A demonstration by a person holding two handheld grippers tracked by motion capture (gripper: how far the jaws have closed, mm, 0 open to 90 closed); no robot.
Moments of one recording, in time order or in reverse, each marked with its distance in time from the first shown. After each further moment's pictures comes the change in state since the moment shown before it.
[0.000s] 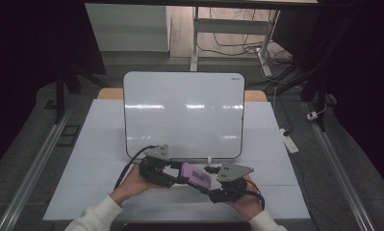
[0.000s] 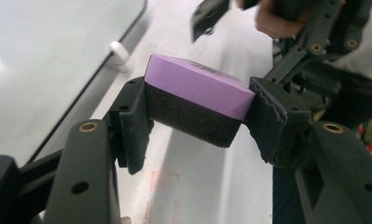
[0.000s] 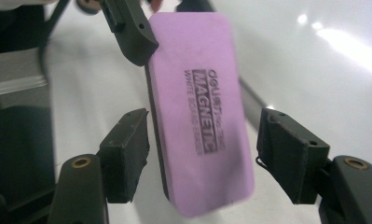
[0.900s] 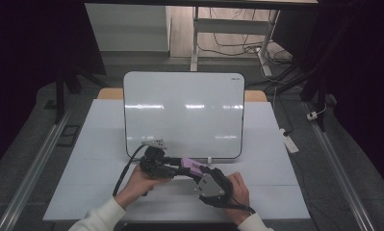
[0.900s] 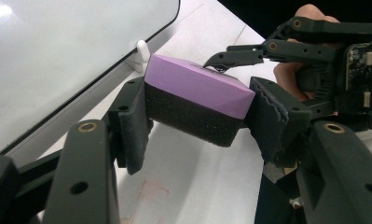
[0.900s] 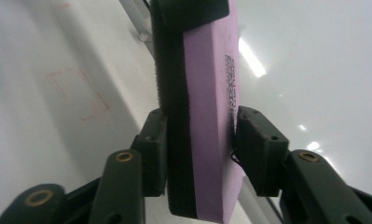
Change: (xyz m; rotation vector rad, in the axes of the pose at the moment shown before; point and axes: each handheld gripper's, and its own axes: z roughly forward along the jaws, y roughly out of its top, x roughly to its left) left arm 0.012 -0.004 0.006 -0.073 -0.013 -0.279; right arm 0.040 0.007 0.033 0.165 -0.406 -0.334
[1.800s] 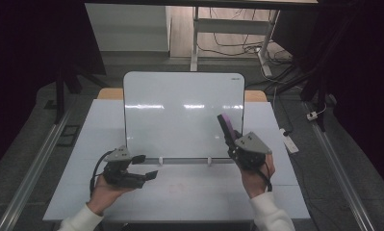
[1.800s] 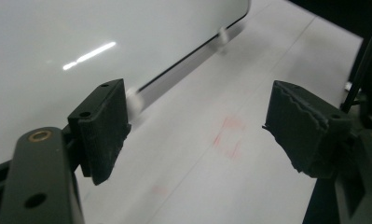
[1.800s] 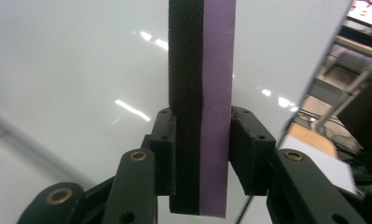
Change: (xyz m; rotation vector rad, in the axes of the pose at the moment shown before) left arm -0.008 -0.057 -0.087 -0.078 0.339 0.095; right arm -0.119 -0.009 -0.021 -0.075 -0.247 0.502
